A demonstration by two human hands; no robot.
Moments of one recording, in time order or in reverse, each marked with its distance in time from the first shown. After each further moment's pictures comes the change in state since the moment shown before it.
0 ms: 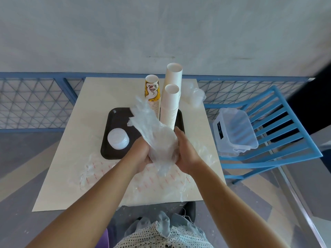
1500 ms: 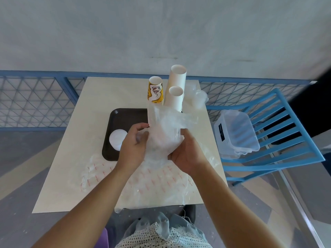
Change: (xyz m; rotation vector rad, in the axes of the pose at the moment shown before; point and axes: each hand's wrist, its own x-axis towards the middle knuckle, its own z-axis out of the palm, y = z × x) left_hand -0.002 0.000 -0.036 0.283 0.227 0.522; right_hand -0.001 -0.016 0.012 0.166 -0.045 -0.007
